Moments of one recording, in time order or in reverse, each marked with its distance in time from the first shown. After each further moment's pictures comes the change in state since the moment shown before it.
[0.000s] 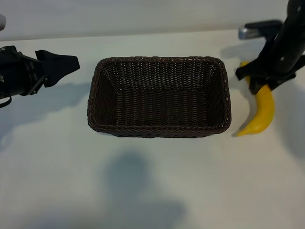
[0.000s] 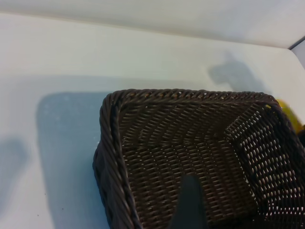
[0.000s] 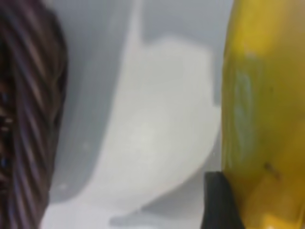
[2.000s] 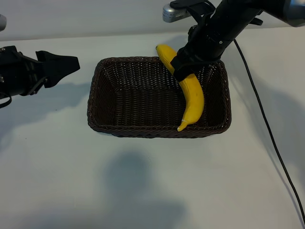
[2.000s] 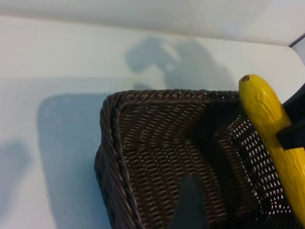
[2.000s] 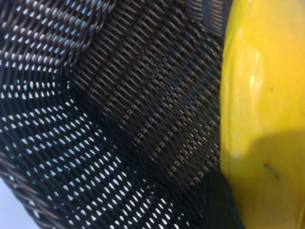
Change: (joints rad) left arm 0.000 0.000 0.000 0.000 -0.002 0.019; right arm 0.243 0.066 -0.245 0.368 0.057 -0.340
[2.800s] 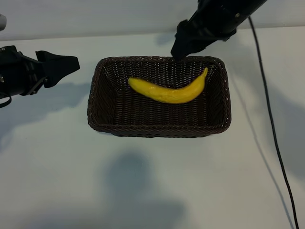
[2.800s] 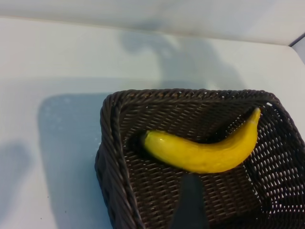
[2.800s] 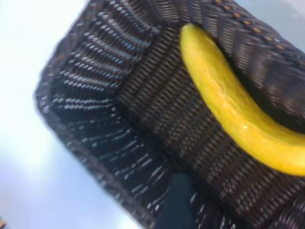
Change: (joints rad) left arm 0.000 0.000 0.000 0.000 0.000 0.005; right arm 0.000 -0.200 -0.011 -0.001 0.077 0.077
